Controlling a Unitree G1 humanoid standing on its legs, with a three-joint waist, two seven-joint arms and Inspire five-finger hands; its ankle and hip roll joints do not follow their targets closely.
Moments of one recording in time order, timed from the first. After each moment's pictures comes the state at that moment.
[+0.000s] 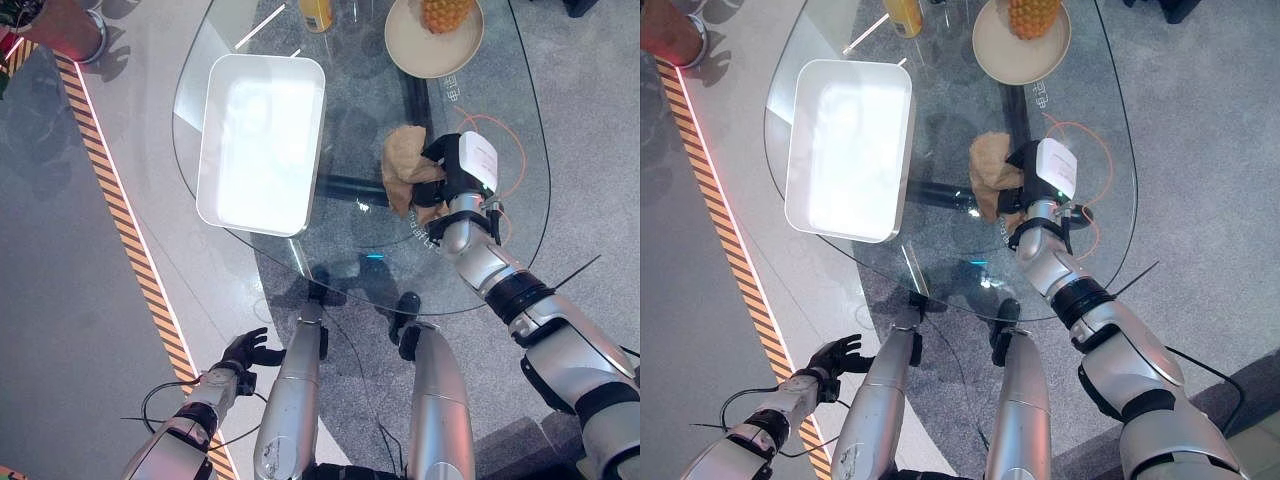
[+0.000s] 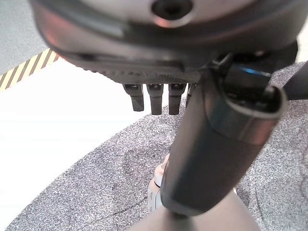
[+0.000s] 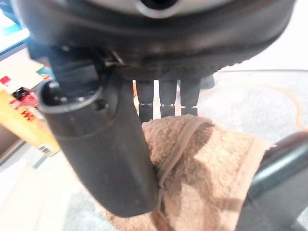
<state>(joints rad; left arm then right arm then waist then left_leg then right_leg) -0.40 0.33 -0.38 1.12 -0.46 0.01 0.00 -1.02 -0.54 0.70 0.76 0.04 0.26 -0.60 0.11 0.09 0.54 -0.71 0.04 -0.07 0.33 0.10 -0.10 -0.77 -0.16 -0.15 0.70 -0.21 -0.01</state>
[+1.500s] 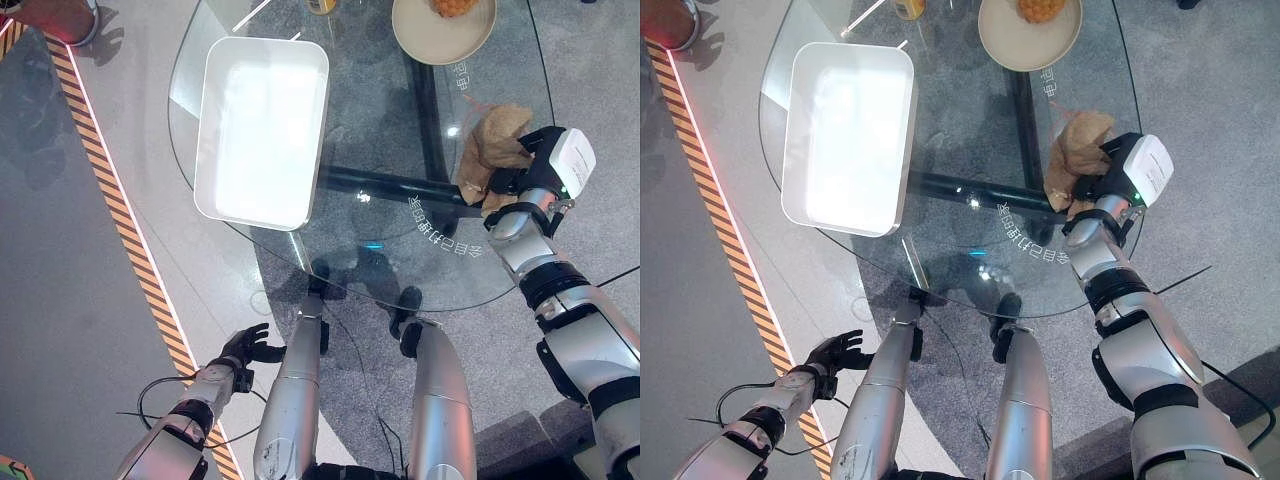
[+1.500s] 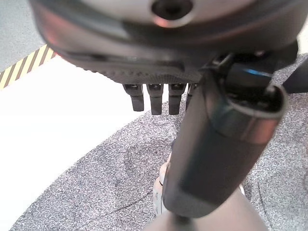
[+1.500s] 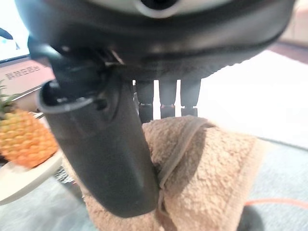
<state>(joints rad) -0.41 0.35 -0.42 1.12 -0.48 -0.01 -0.03 -1.05 -0.58 0.58 0.93 0.12 0.21 -0.75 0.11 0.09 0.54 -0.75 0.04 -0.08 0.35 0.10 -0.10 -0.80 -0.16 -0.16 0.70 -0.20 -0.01</state>
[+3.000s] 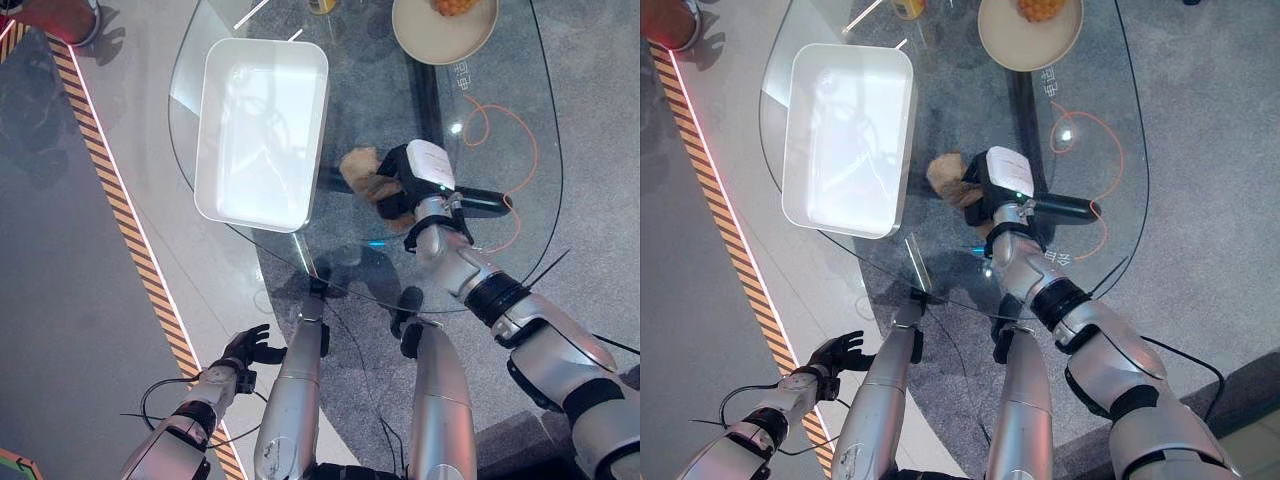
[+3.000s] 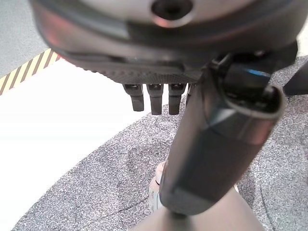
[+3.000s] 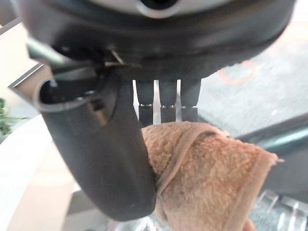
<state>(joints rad) -0.40 0.34 -0.42 1.12 -0.47 -0.01 -0.01 -1.00 -0.43 0.81 0.64 -0.16 0.28 -0.42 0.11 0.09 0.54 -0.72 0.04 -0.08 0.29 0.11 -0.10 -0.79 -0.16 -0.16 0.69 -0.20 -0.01</state>
